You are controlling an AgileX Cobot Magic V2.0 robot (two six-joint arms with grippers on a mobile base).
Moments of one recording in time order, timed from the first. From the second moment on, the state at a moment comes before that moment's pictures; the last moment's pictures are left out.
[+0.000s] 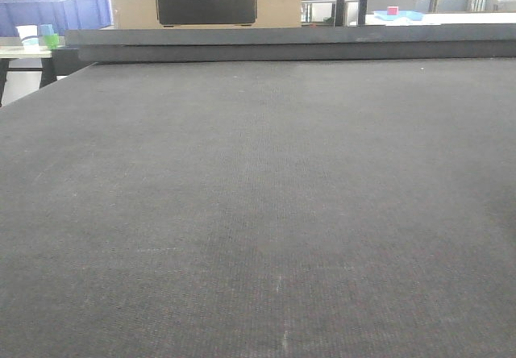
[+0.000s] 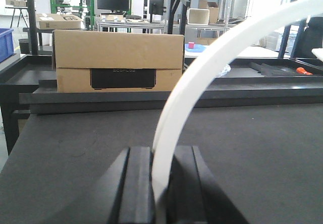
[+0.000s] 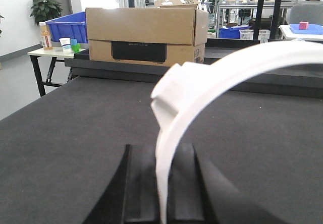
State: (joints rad) left arm -0.25 0.55 -0.74 -0.01 0.25 -0.03; right arm 0.20 0.33 -0.66 0.01 0.46 0.06
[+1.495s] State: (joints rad) left arm -0.25 0.49 -0.74 -0.01 0.24 -0.03; right arm 0.20 0.31 -0.66 0.01 0.46 0.05
